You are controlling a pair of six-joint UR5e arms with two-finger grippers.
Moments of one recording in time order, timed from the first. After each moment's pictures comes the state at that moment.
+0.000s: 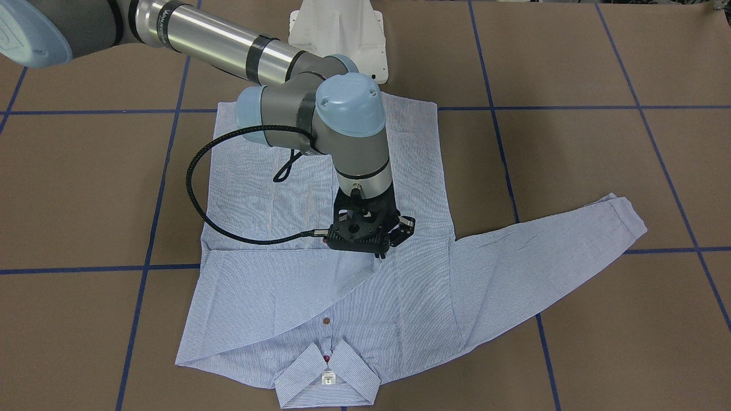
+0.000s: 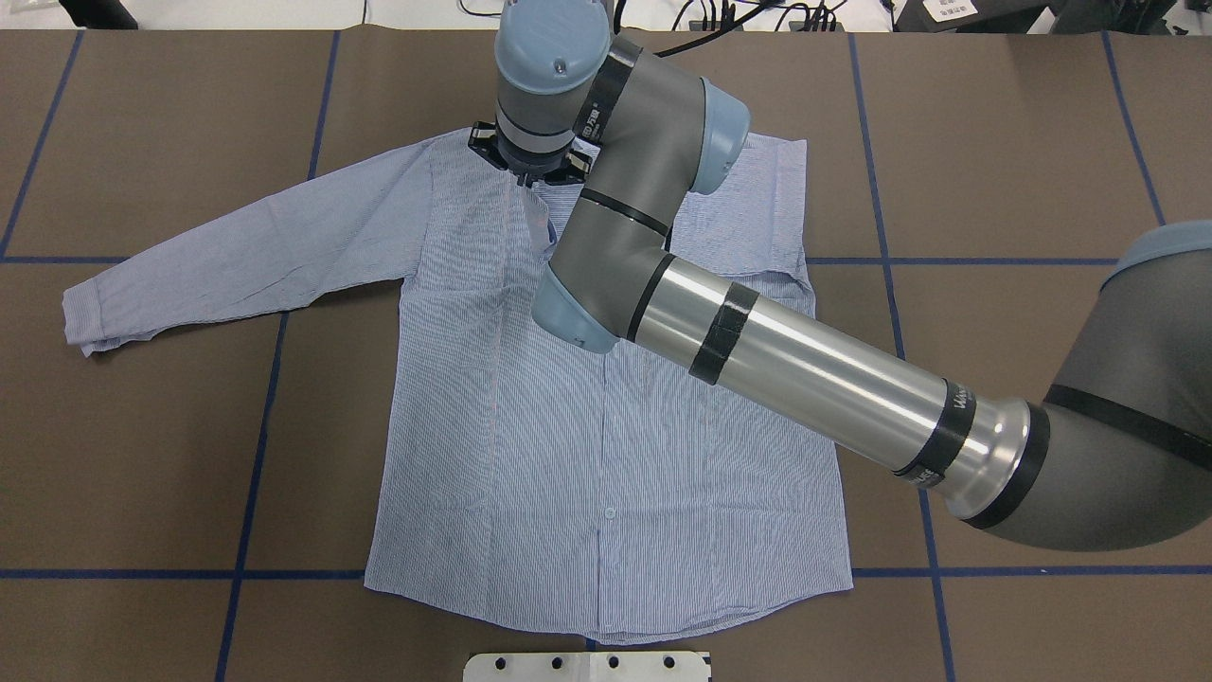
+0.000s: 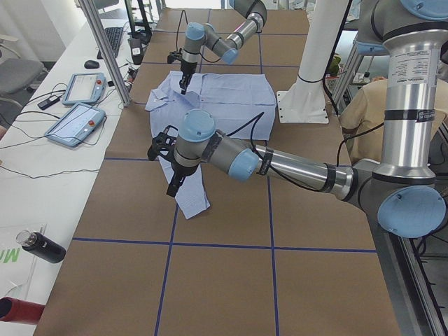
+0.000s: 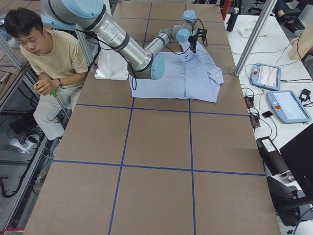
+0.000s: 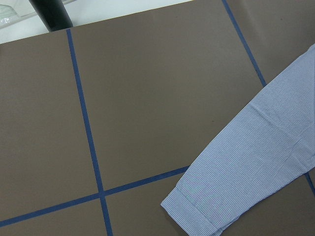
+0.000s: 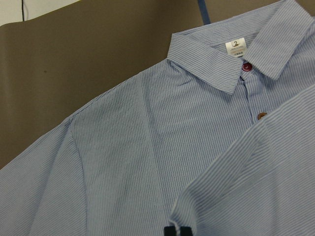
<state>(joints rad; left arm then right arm) -1.54 -1.55 -1.84 -1.85 -2.40 -0.13 0.65 -0.44 1.09 -1.26 1.82 1.41</state>
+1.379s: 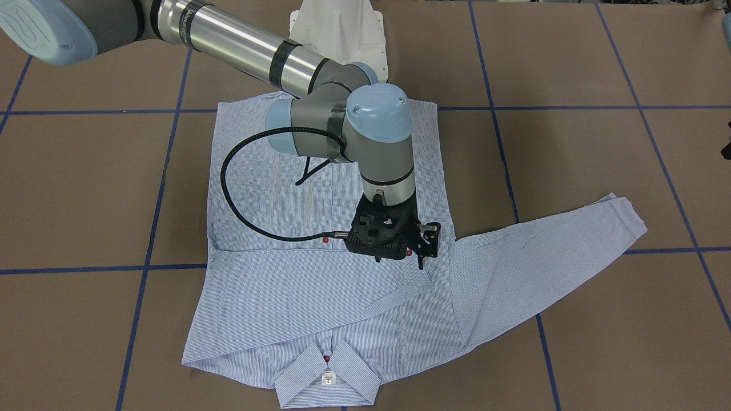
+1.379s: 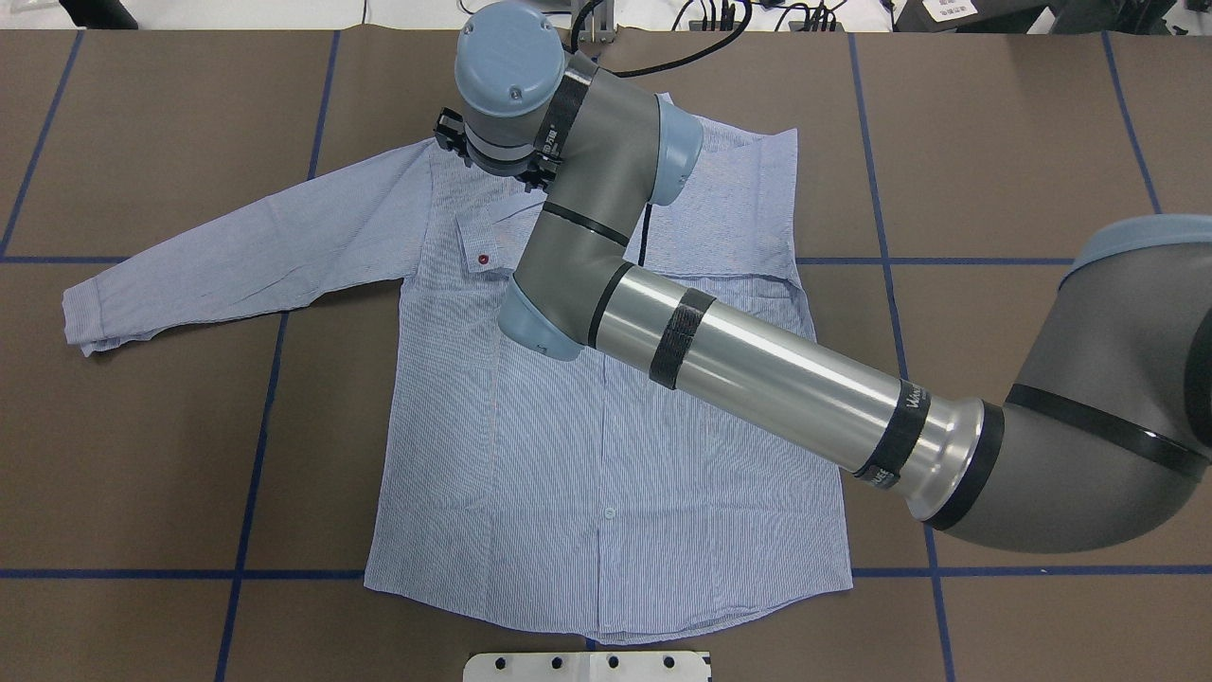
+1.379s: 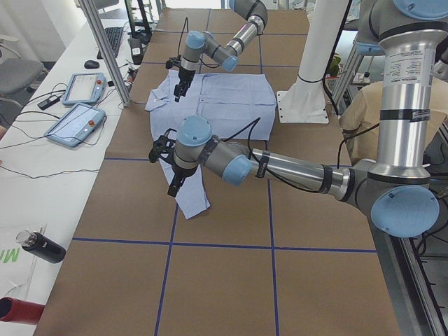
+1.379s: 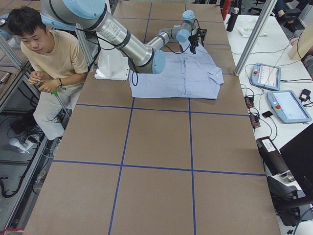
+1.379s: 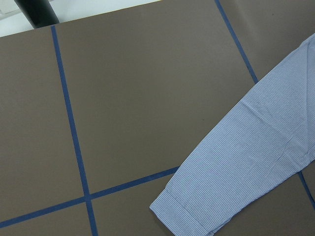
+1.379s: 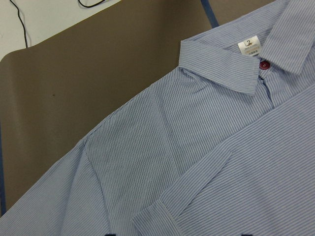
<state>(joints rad) -1.47 -1.58 -1.74 -1.96 -2.40 -0.20 0.64 -0.39 0.98 -1.18 1.74 1.54</state>
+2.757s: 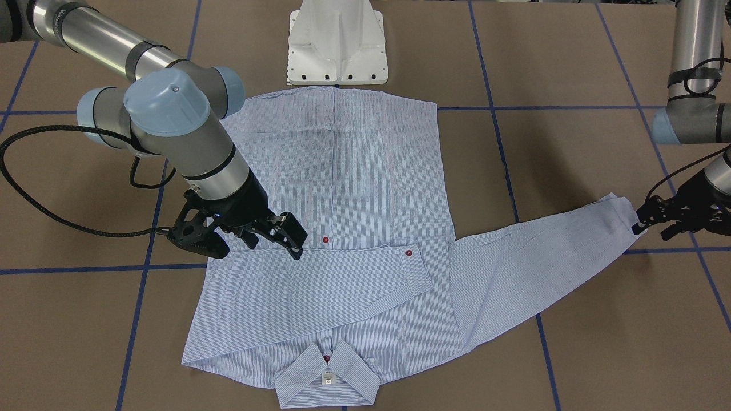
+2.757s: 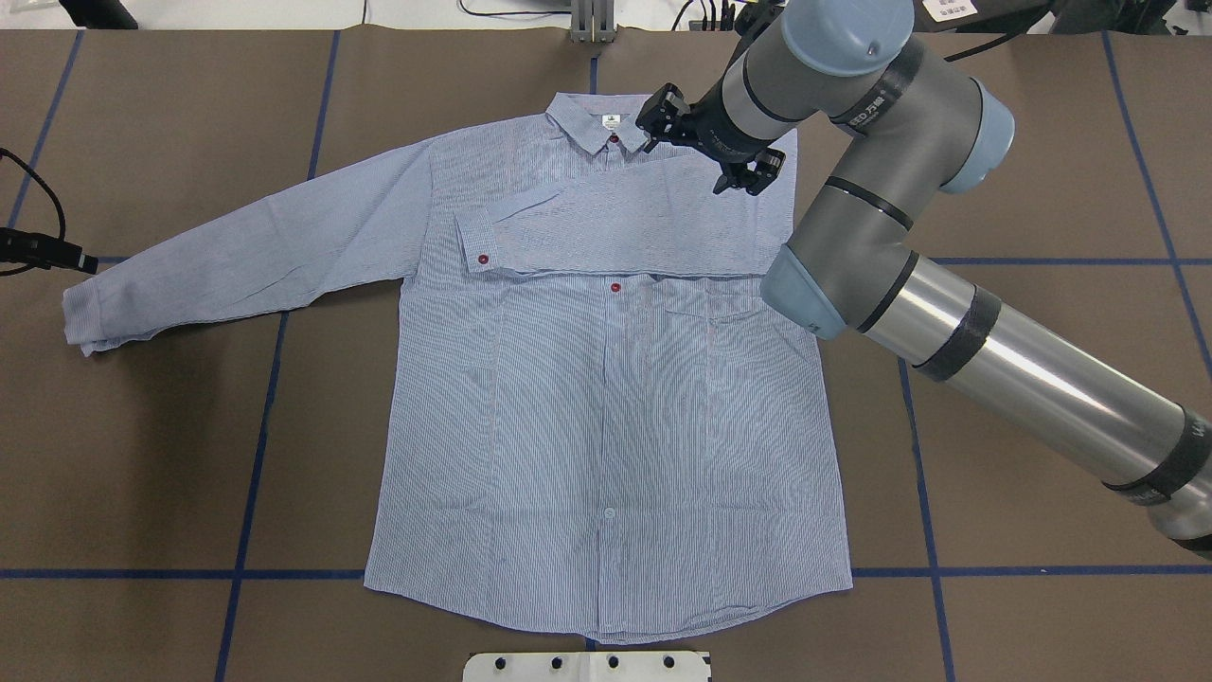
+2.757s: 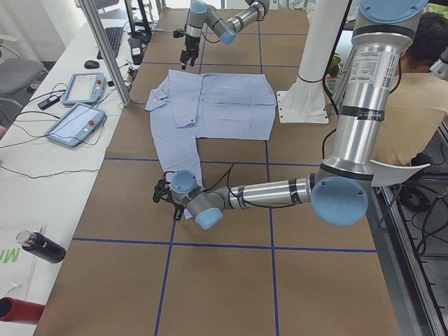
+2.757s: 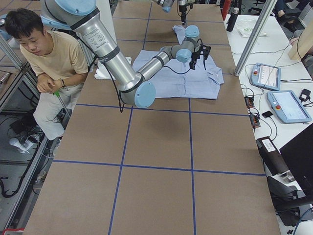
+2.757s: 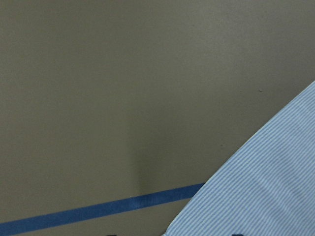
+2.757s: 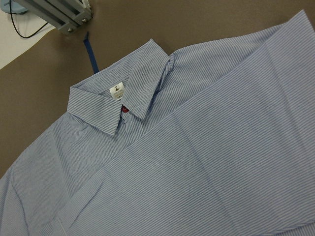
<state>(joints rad) -1.17 -1.73 -1.17 -2.56 -2.29 -0.63 0.81 -0.83 1.47 -1.19 1.99 1.54</state>
